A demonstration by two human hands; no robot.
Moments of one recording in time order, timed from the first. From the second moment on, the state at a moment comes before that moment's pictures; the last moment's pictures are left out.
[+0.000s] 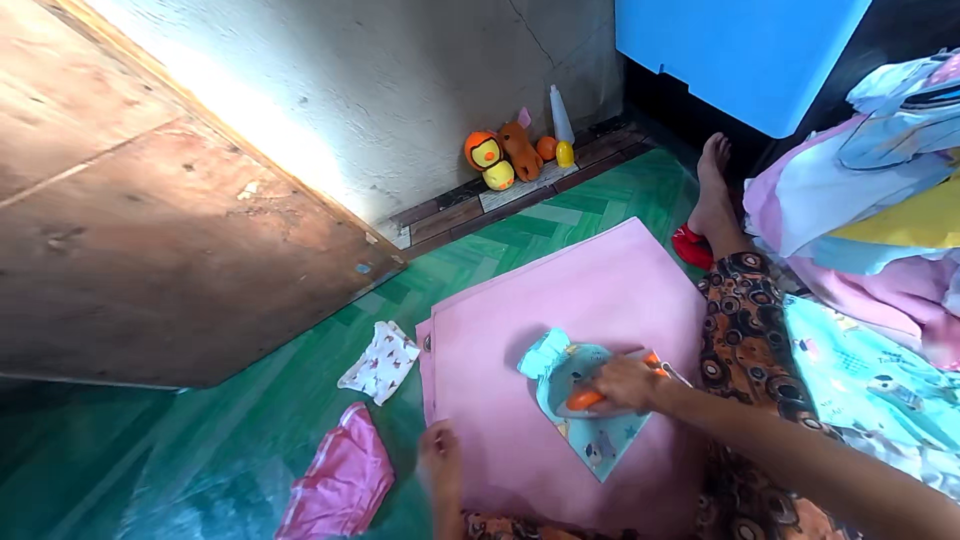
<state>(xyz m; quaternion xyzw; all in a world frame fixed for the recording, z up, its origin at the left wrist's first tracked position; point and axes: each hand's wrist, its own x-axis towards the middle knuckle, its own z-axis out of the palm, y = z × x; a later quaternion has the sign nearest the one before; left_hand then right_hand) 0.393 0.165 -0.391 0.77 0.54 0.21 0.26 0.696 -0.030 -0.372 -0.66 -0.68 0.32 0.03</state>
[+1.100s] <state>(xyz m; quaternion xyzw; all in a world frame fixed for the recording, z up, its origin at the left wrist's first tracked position) 0.346 0.172 -0.392 0.25 0.66 0.49 0.52 0.583 -0.036 -0.368 -0.76 -0.41 0.48 0.15</state>
